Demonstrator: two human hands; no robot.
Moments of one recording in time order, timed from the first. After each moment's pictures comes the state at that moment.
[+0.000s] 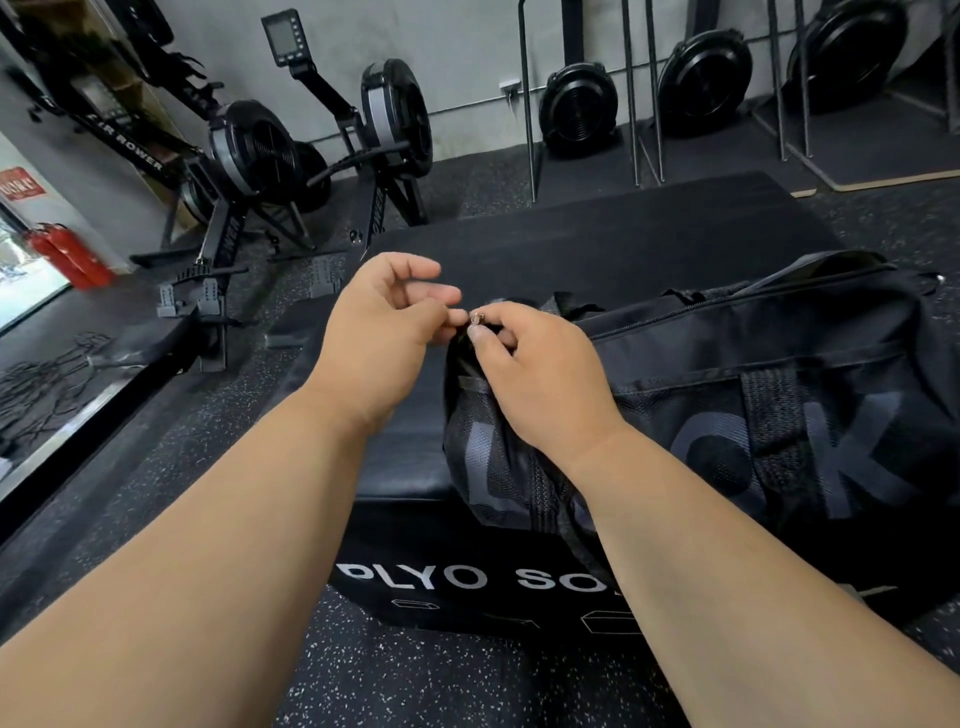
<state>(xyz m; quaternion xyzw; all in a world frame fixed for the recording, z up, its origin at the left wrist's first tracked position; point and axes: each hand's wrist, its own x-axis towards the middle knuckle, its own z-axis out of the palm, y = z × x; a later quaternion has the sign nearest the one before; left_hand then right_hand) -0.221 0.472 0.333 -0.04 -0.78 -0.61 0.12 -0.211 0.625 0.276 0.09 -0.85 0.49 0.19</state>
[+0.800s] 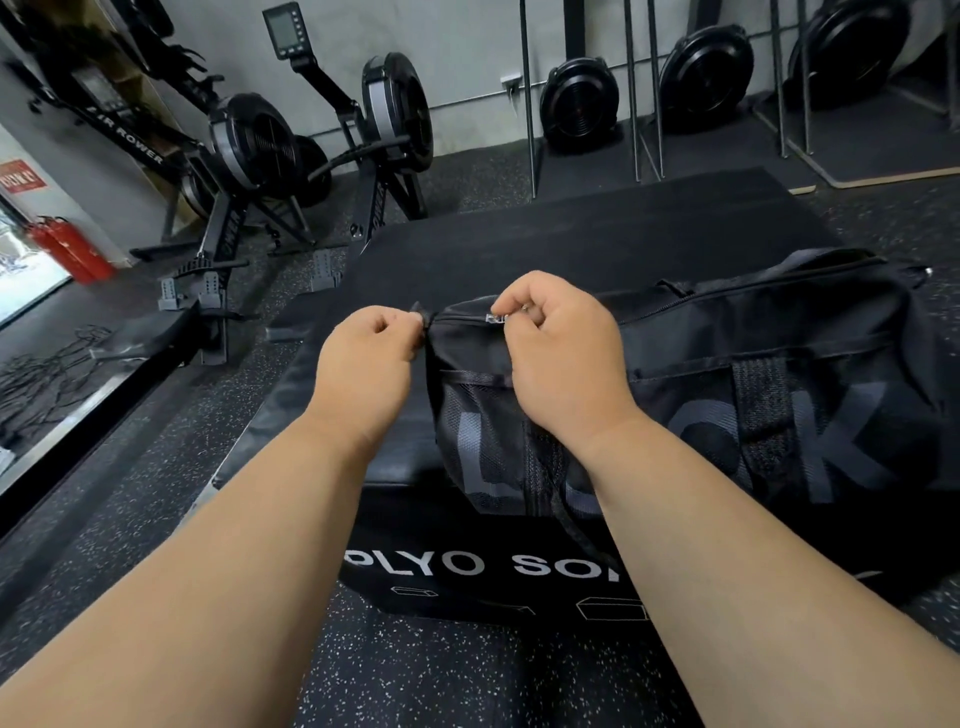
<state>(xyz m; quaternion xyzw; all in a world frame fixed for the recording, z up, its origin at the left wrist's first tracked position) -0.207 0.458 0.305 0.07 -0.84 -0.52 0.14 -0.195 0.637 0.289 0.05 -0.81 0.55 0.22</state>
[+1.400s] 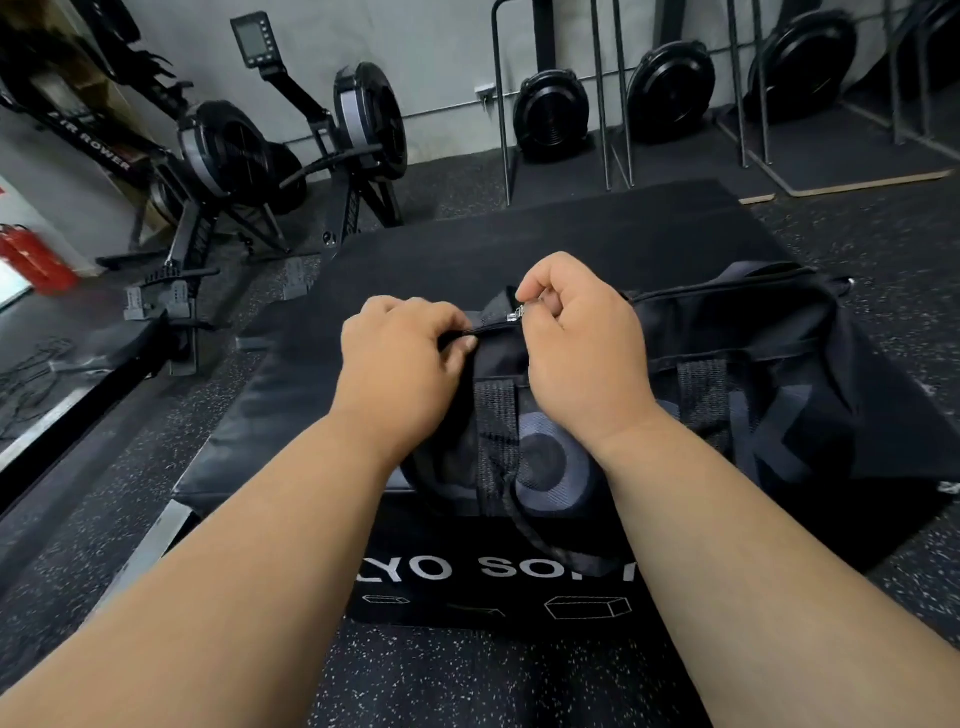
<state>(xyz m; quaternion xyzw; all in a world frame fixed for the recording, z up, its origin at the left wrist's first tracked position) -0.202 0.514 0.306 -0.12 -0.96 -0.14 0.23 -0.183 0.690 0.298 0.04 -0.82 0.50 0.28</state>
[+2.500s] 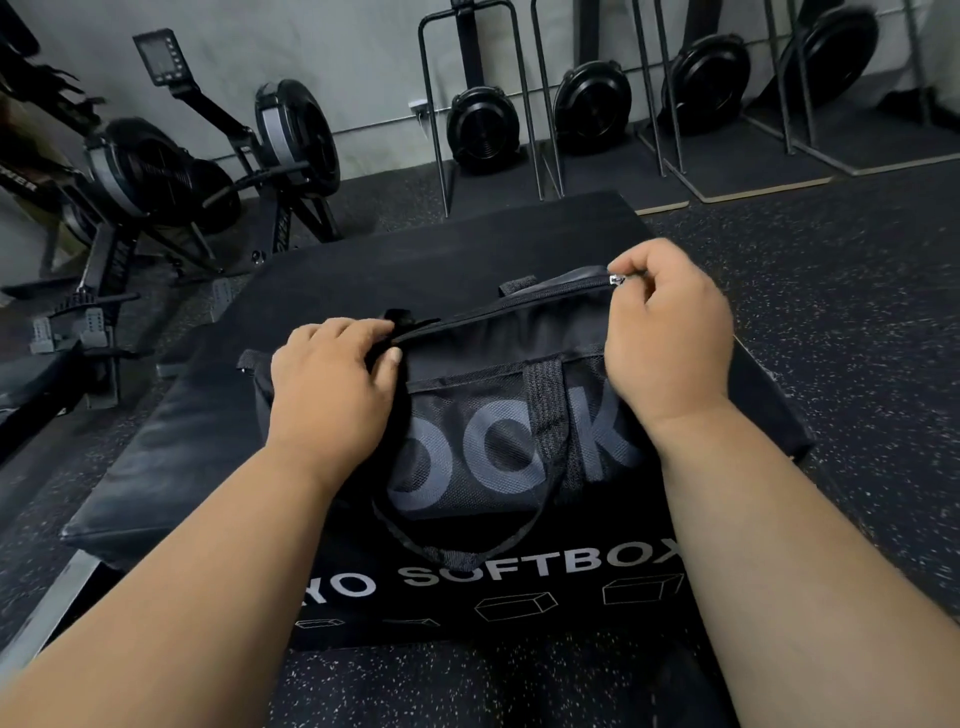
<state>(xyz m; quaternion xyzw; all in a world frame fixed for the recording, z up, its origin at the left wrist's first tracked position) -0.193 0.568 0.290 -0.08 -0.96 -0.12 0.23 -0.159 0.846 0.290 -0.14 -0.81 0.43 0.36</state>
